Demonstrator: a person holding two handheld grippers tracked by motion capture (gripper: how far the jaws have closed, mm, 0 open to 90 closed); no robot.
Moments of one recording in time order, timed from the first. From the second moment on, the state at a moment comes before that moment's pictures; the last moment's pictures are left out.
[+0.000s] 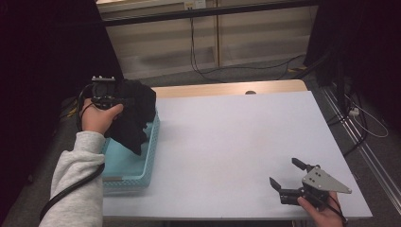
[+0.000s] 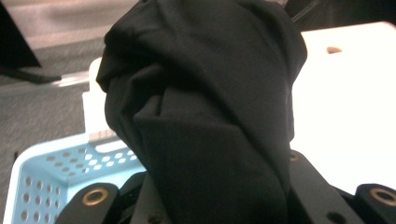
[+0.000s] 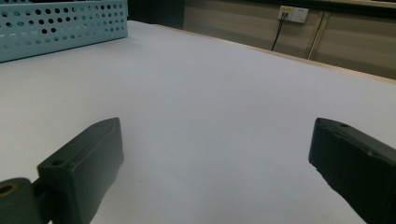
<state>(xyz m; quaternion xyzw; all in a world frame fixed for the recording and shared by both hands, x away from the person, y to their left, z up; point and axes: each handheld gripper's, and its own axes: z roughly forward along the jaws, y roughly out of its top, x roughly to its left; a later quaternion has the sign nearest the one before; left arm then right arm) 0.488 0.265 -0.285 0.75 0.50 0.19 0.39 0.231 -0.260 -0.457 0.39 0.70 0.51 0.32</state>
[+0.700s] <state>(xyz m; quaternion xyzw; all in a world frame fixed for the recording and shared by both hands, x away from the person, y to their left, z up) 0.463 0.182 -0.251 0.78 0.38 0.15 0.47 0.232 -0.261 -0.458 0.39 0.70 0.51 0.32</state>
